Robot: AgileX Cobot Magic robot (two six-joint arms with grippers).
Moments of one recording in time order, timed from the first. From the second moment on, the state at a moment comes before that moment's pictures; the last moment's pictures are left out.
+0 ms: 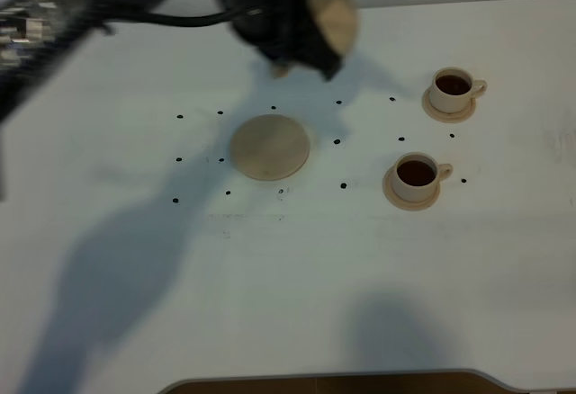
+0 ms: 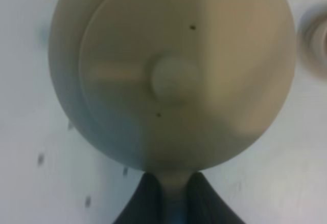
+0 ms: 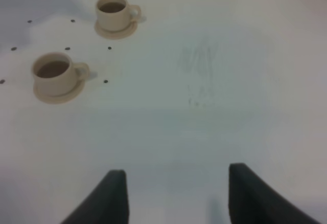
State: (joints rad) left arm -0.67 2.00 -1.96 0.19 1.20 0.11; right arm -0.03 -0.01 -0.49 0.08 1.07 -0.11
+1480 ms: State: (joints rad) left arm -0.54 1.99 -1.30 0.08 0.59 -0.27; right arm -0.03 -0.01 -0.49 0.08 1.07 -0.11
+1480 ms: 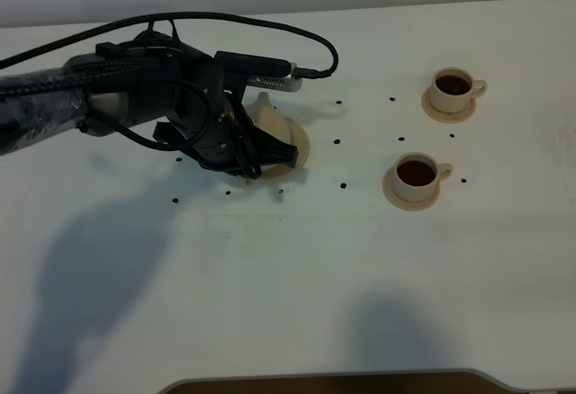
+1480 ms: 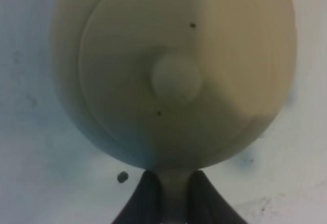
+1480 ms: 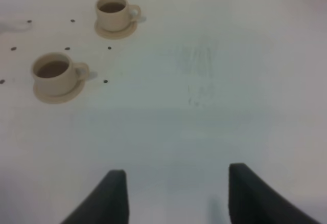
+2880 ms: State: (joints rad) left arm -0.53 1.99 -1.30 0.08 0.61 -0.20; right arm -0.03 -0.01 -0.49 0.08 1.07 -0.11
